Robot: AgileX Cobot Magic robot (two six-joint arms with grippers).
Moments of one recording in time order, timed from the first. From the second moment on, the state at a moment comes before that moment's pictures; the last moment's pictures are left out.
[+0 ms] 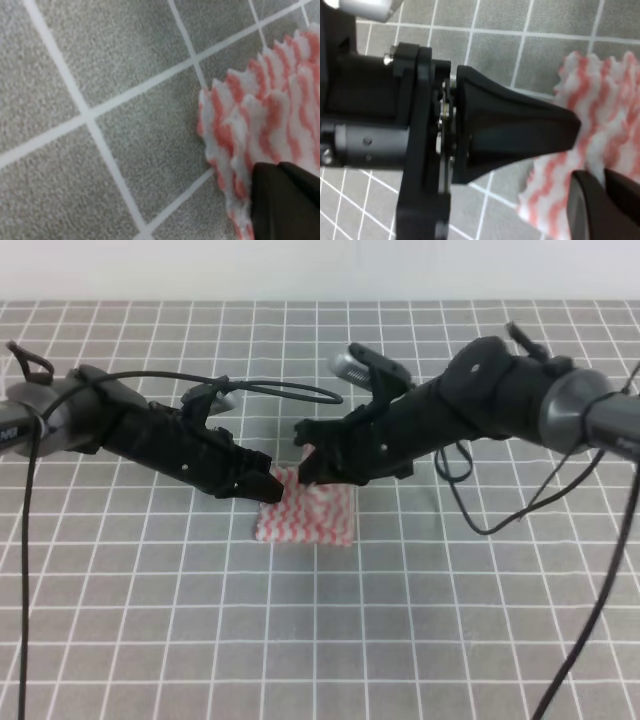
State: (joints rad) left arm -0.18 2.21 -1.55 -0.98 0.91 0.84; right arm 0.49 2.10 -1.61 0.89 0.69 -0.25
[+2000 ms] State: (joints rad) left arm -0.16 2.17 -1.55 -0.89 0.85 0.81; right arm 0.50 2.20 -1.65 1.11 0.74 -0.35
